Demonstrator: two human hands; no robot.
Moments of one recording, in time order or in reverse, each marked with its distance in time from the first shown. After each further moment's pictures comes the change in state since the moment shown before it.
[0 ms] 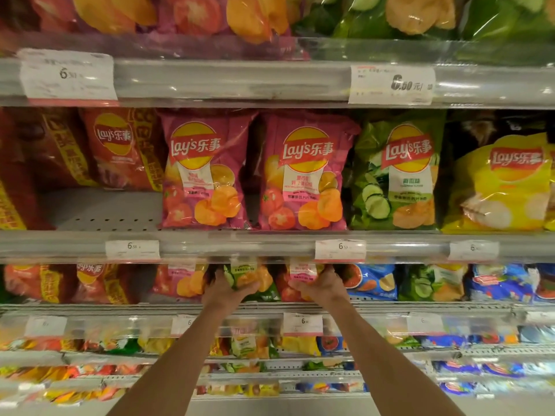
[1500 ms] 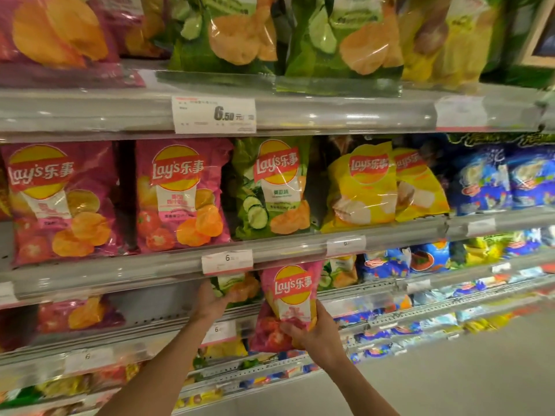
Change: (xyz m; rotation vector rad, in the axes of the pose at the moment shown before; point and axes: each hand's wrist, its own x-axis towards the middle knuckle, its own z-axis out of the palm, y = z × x) left_hand -0.033 0.114 0.124 -0.238 -0.036 0.115; right_hand -0.094 0.148 -0.108 0.428 0.123 -0.158
